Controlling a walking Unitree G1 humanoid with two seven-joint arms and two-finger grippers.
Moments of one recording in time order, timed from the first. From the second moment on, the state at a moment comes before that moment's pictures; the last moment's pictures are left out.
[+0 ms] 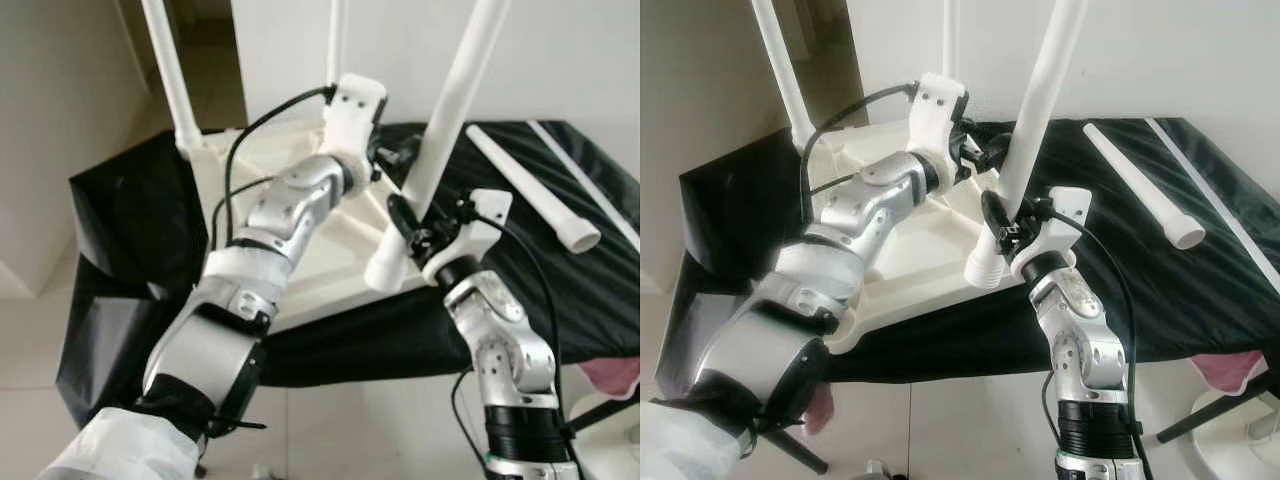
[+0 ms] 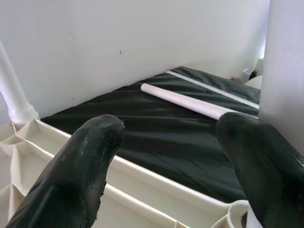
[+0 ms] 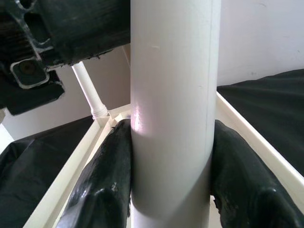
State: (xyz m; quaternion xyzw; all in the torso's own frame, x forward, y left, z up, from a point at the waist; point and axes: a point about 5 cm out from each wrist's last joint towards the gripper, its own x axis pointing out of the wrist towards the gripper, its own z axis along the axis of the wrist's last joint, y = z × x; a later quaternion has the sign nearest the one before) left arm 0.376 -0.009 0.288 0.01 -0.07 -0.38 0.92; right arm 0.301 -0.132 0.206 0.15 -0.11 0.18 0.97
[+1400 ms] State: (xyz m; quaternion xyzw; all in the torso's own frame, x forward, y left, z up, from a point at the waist) left arm 0.356 -0.035 0.328 -0.01 -0.13 -0.43 0.89; right arm 0.307 -0.130 0.211 0.17 -0.12 0.17 0.96
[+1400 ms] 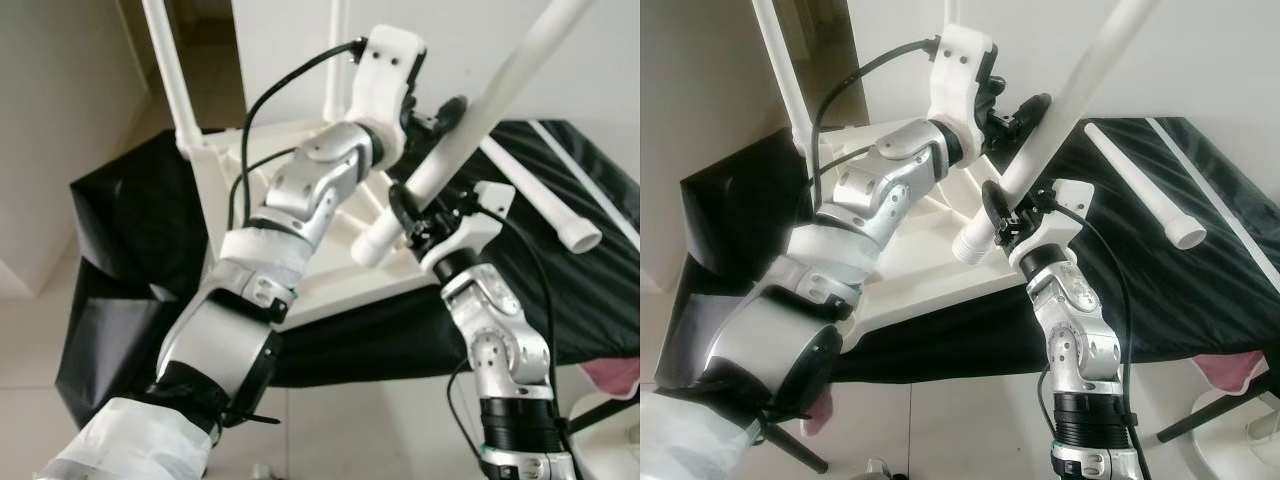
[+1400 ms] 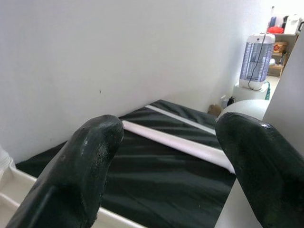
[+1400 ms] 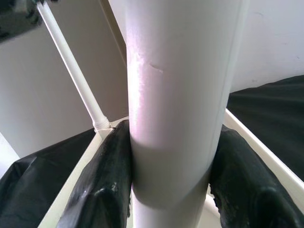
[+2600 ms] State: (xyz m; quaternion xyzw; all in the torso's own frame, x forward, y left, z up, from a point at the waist) left arm 0.381 0.028 0.232 0.13 -0.08 -0.37 0.92; right arm 0.313 -0.196 0.228 0.13 -0.16 0.01 0.98
